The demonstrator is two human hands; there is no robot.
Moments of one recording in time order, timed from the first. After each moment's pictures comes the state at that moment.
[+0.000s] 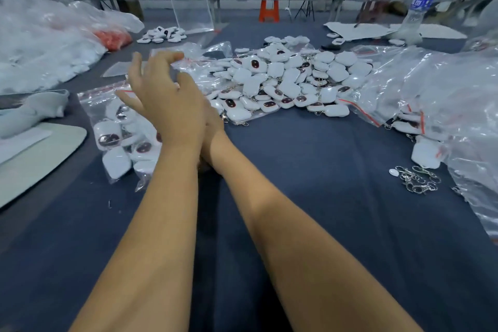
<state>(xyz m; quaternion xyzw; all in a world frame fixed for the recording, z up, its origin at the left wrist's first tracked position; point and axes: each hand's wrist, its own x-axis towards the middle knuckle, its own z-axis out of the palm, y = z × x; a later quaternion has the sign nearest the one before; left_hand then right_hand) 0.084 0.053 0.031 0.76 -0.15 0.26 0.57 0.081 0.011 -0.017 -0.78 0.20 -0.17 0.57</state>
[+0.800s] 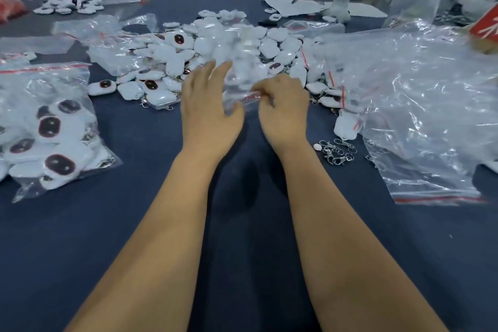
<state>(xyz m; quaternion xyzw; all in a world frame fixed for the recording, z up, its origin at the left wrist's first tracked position) 0.005 -0.045 -0.034 0.77 -0.45 0.11 0.43 -0.086 -0.140 -0.019 -0.86 0.33 -0.37 0.14</state>
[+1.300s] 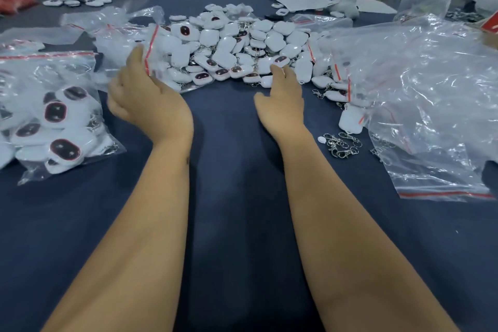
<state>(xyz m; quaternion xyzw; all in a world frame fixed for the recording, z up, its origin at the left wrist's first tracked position) 0.031 -0.018 -0.022 0.81 -0.08 0.24 0.53 -0.073 -0.150 -0.035 -0.84 0.39 -0.28 0.25</state>
